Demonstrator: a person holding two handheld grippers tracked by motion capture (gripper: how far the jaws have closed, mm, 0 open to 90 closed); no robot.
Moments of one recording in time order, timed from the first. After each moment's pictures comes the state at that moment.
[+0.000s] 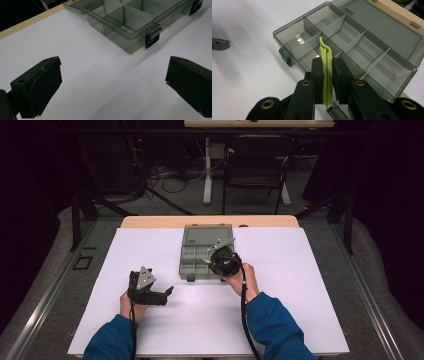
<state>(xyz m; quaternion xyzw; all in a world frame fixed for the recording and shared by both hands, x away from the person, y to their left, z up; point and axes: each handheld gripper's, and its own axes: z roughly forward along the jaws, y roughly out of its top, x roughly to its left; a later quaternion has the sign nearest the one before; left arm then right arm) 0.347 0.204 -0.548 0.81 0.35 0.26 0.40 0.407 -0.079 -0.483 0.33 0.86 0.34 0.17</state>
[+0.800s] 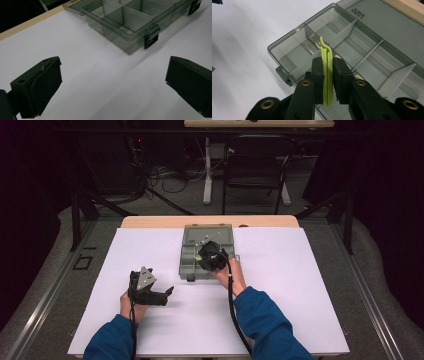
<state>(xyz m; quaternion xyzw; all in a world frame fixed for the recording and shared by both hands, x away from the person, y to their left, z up) 0.346 0.204 -0.548 0.81 0.34 0.26 0.40 0.435 -0.045 -0.497 0.35 0.87 0.33 0.15</state>
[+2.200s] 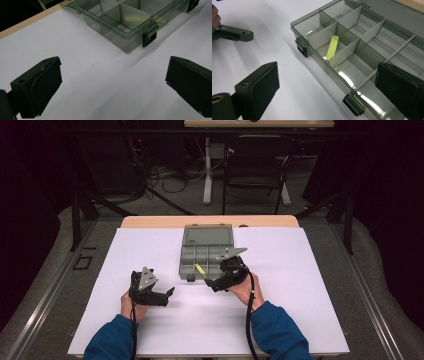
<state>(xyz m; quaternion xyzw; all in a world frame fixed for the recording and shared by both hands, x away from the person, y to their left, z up) 0.346 0.201 -0.549 0.81 0.34 0.26 0.39 0.390 -0.103 -0.506 0.32 0.85 0.40 0.12</state>
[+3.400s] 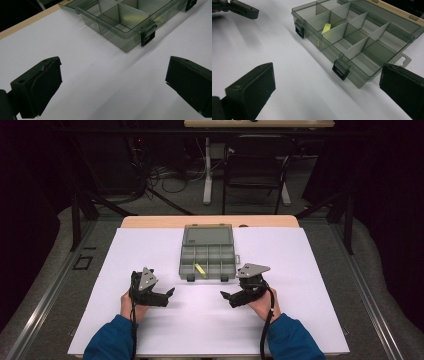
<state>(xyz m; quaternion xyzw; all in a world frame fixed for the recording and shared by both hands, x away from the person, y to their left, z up) 0.345 0.200 -0.548 0.82 0.34 0.26 0.39 0.346 -0.152 -0.520 0.29 0.83 0.44 0.17</state>
